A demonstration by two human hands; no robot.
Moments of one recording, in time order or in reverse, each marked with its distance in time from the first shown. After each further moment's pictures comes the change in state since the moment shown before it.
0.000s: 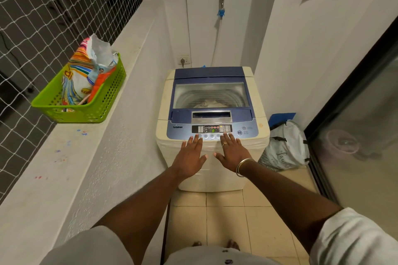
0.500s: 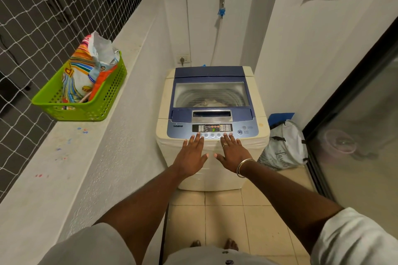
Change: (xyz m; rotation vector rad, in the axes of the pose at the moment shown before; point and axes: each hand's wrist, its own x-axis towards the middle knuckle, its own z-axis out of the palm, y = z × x) left_hand 0.002 -0.001 0.001 0.014 -0.001 0.015; right_hand -0.003 -0.004 0.002 -0.036 -0.023 0.003
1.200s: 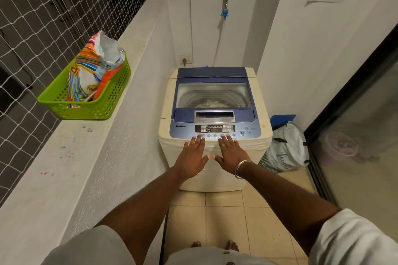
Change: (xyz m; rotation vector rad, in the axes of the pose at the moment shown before) left_hand -0.005 -0.007 0.005 0.002 0.010 -0.007; right_hand 0.004 -0.015 0.003 -0.017 -0.010 -0.031
